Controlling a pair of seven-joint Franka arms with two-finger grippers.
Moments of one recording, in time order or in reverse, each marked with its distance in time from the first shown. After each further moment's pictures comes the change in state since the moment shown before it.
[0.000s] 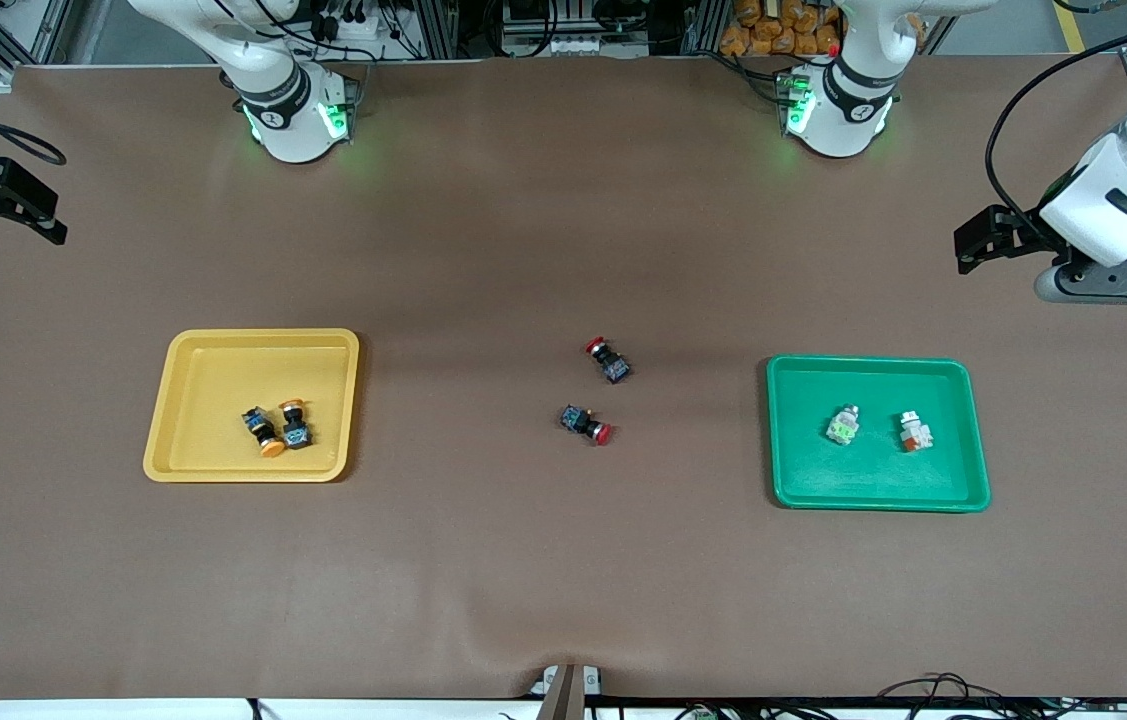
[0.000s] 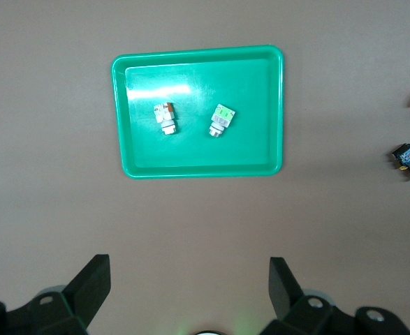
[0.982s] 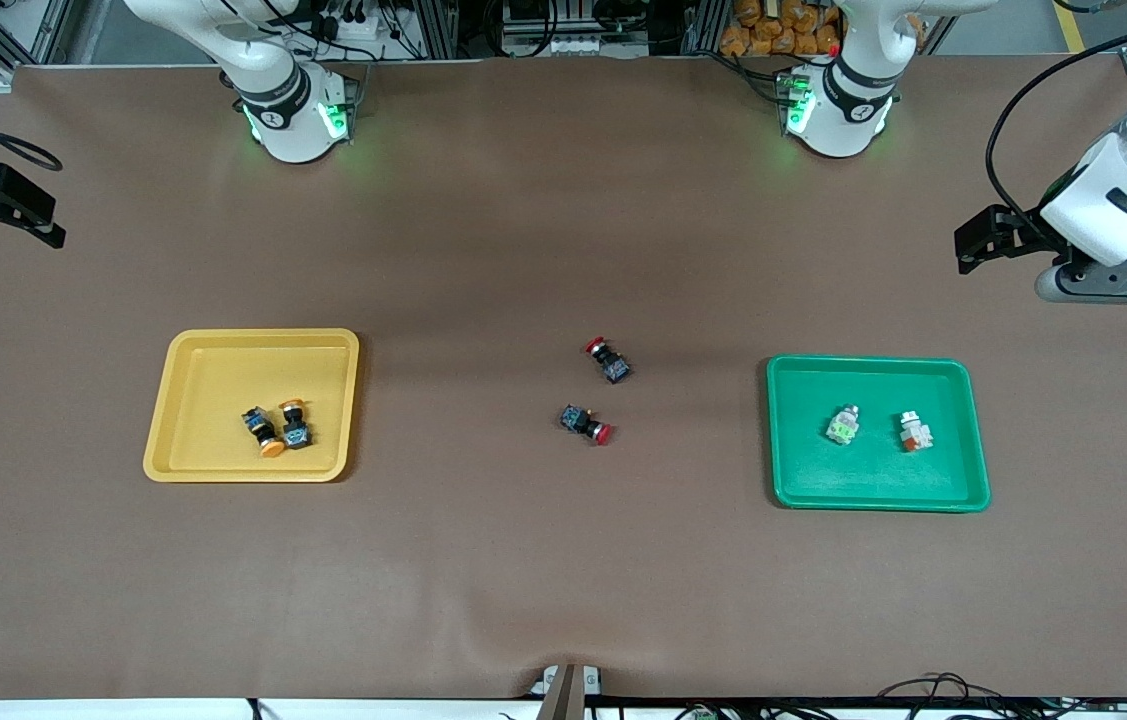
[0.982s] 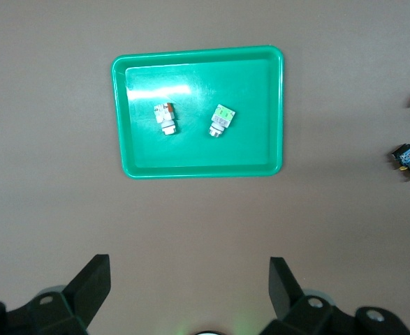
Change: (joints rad) left arm 0.000 0.000 0.000 0.001 0.000 0.000 0.000; right arm 0.118 0.030 -0.121 0.038 -0.001 -0.027 0.000
